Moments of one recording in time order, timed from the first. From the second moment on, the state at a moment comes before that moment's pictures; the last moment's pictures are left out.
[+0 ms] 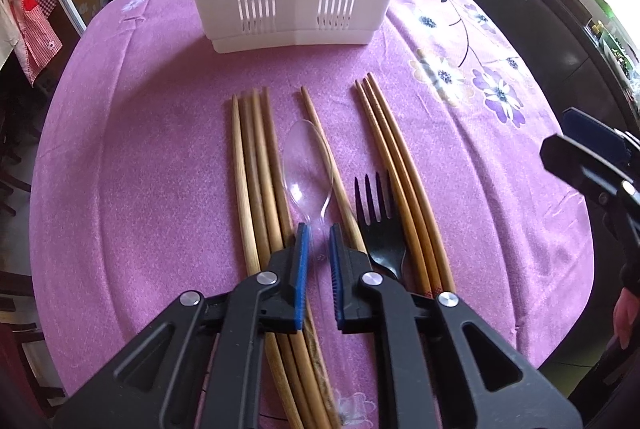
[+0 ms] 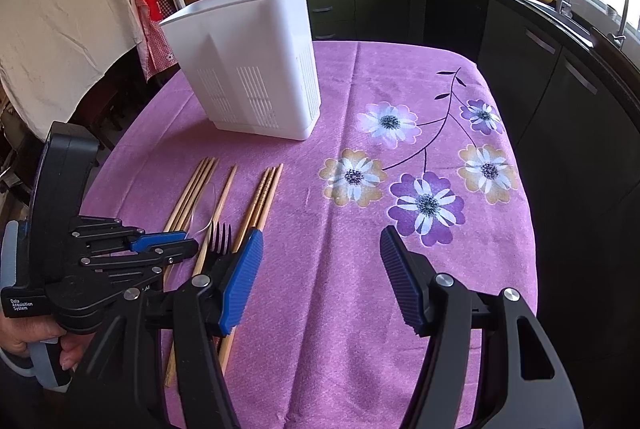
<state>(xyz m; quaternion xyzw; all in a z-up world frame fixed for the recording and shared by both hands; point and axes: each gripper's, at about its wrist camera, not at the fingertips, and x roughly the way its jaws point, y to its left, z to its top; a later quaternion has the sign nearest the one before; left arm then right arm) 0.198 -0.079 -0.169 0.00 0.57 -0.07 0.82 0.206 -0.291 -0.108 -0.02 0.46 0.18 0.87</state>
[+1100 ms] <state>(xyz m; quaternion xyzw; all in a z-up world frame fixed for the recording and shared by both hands) 0.153 -0.049 -0.095 -0.02 0.46 -0.09 0.88 0.191 -0.187 -0.162 -0.10 0.56 0.24 0.79</state>
